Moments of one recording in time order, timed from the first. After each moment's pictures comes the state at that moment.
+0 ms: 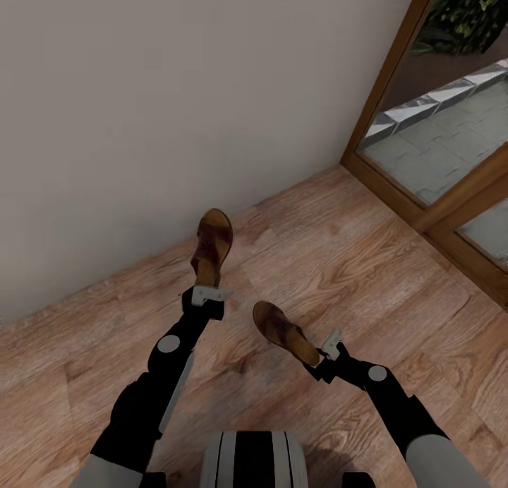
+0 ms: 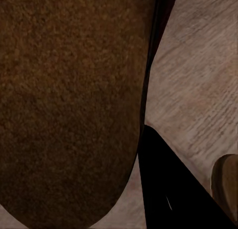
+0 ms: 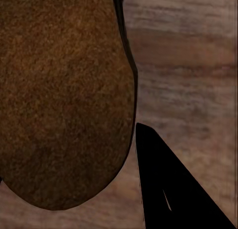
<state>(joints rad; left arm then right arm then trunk) -0.49 -0.11 -0.21 -1.37 -0.08 0.28 0.02 -0.58 -0.08 -0.02 -0.74 0.50 -0.07 0.59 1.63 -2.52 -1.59</state>
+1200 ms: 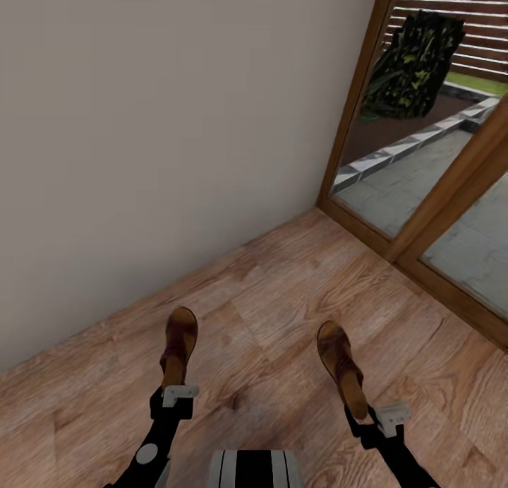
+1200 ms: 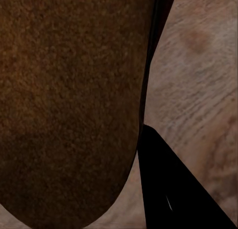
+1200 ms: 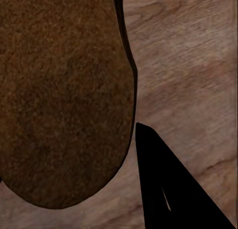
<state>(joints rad) -0.33 -0.05 -0.05 -0.68 -0.07 -0.24 0.13 -0.31 0.02 -0.69 -0.64 0.50 -0.53 0.48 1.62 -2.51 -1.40</state>
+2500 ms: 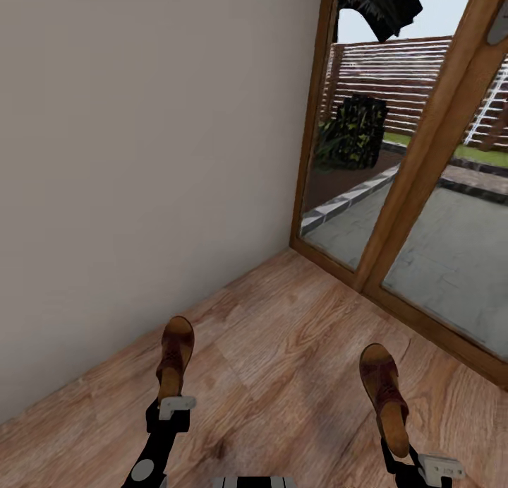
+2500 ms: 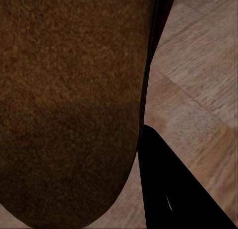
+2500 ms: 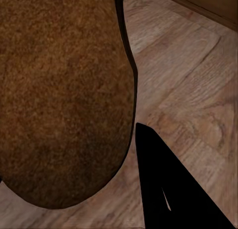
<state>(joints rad) -0.31 -0.05 -0.03 -0.64 -0.07 -0.29 0.13 -0.24 0.01 -0.99 -0.60 0.51 -0.62 0.48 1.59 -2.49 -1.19</state>
